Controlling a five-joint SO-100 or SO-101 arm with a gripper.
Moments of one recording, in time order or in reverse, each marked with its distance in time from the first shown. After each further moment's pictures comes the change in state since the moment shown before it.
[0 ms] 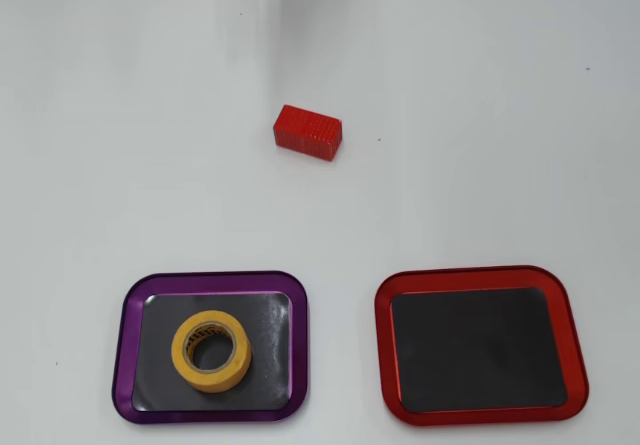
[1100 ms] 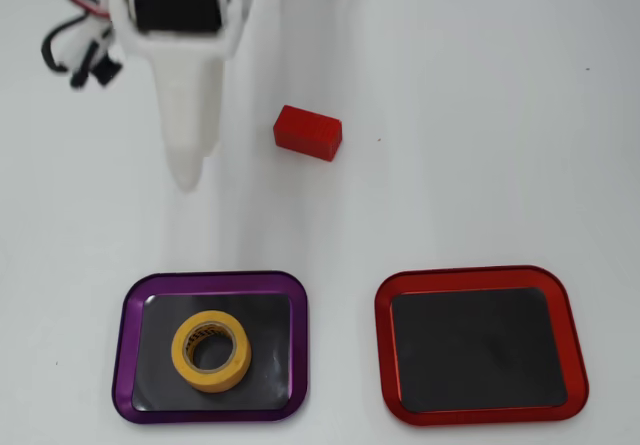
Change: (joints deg) arm 0.2 -100.9 -83.1 -6.3 -20.8
